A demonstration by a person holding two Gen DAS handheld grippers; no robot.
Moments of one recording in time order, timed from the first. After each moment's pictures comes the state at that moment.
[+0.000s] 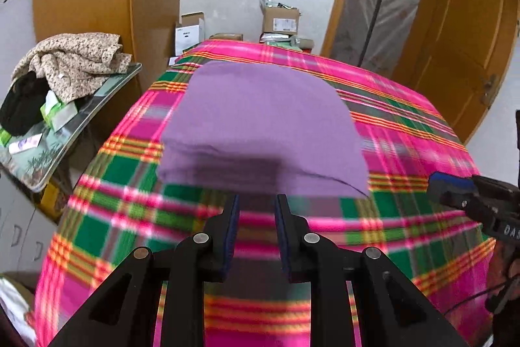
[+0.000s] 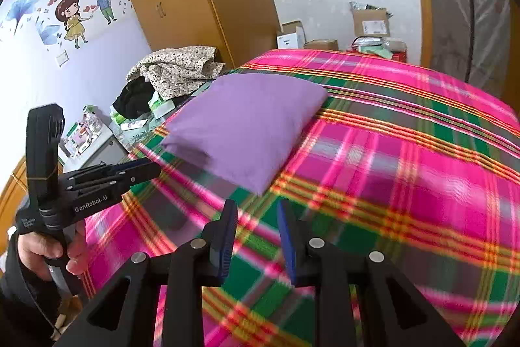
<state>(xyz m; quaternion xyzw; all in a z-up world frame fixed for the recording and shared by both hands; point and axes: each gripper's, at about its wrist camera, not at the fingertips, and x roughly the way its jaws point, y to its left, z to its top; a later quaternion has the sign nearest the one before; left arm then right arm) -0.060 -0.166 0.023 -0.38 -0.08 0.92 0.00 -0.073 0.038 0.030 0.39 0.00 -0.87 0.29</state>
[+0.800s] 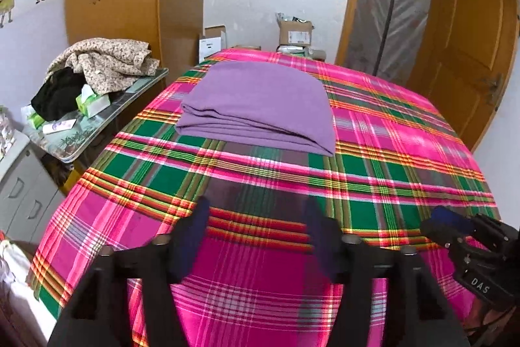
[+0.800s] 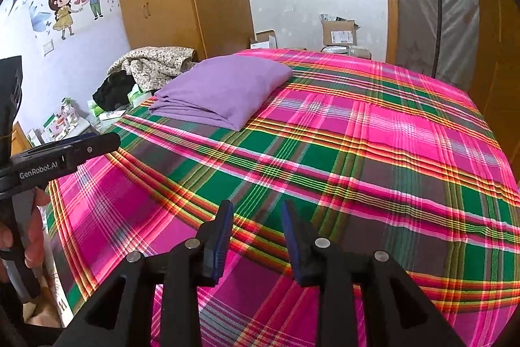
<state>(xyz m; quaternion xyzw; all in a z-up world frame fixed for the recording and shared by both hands) 0.023 -0.127 0.031 -0.35 -0.08 0.93 -0.05 0.009 0.067 0.003 0.36 0.03 -0.91 0.23</state>
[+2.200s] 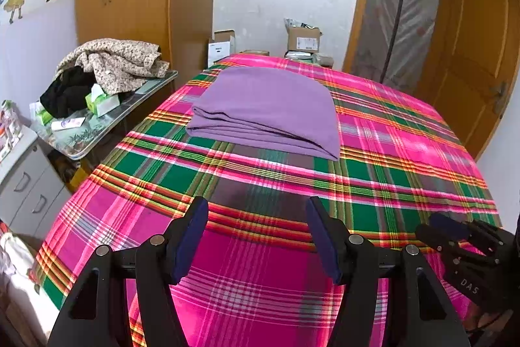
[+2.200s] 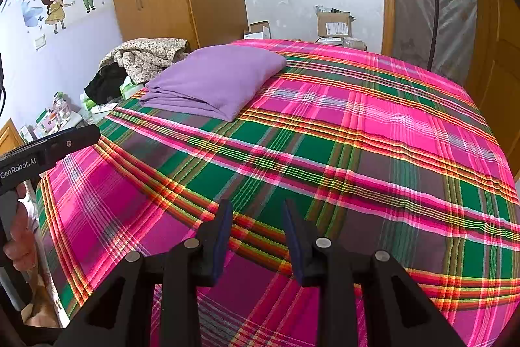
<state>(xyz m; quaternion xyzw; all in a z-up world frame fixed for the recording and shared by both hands) 0.033 -0.129 0.034 -0.34 -0.08 0.94 -0.08 0.003 0.065 -0.003 0.38 0.04 -0.90 0.21</state>
